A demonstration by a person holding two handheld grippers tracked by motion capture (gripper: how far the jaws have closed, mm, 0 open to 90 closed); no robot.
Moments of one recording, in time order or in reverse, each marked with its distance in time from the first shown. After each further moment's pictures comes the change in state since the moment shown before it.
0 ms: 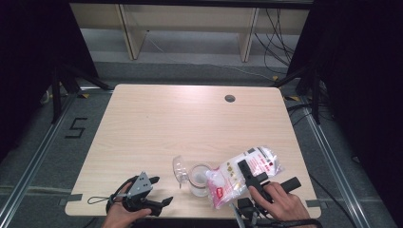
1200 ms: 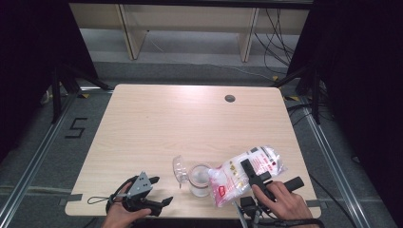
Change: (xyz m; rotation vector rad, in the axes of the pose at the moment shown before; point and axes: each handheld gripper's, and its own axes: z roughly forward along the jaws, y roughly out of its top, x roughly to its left) left arm 0.000 0.000 0.000 -0.005 -0.001 -0.007; right arm 0.001 -0.007 0.000 0.012 0.011 0.020
